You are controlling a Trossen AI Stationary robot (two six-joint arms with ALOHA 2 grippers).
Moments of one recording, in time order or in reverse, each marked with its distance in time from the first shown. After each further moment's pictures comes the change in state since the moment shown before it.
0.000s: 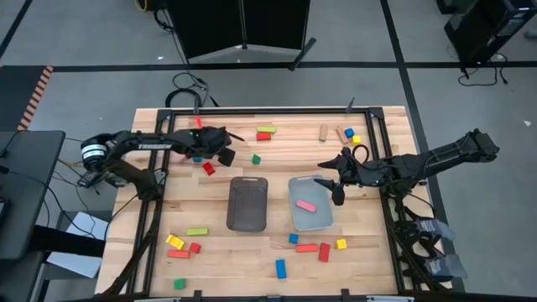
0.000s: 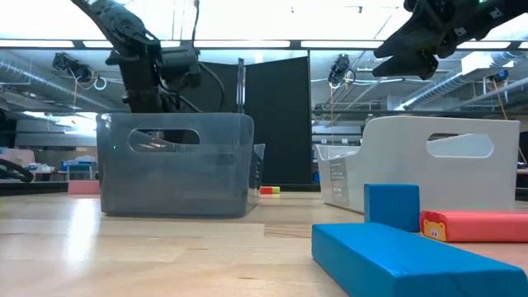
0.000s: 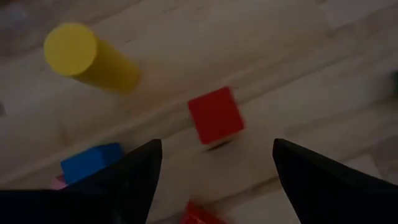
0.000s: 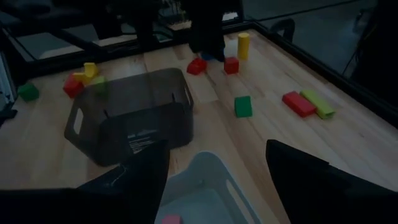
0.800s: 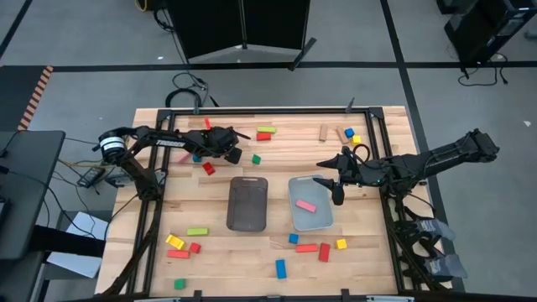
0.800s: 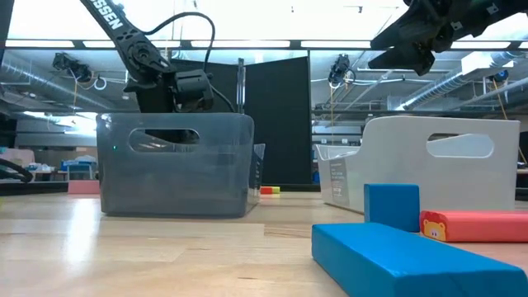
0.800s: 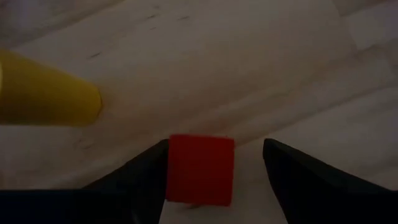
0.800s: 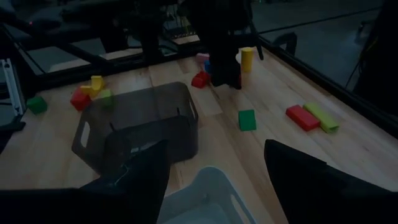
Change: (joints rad) left arm 0.041 0.179 -0.001 0.205 -0.011 0.021; right arm 0.000 0.000 0.000 0.056 0.000 -0.023
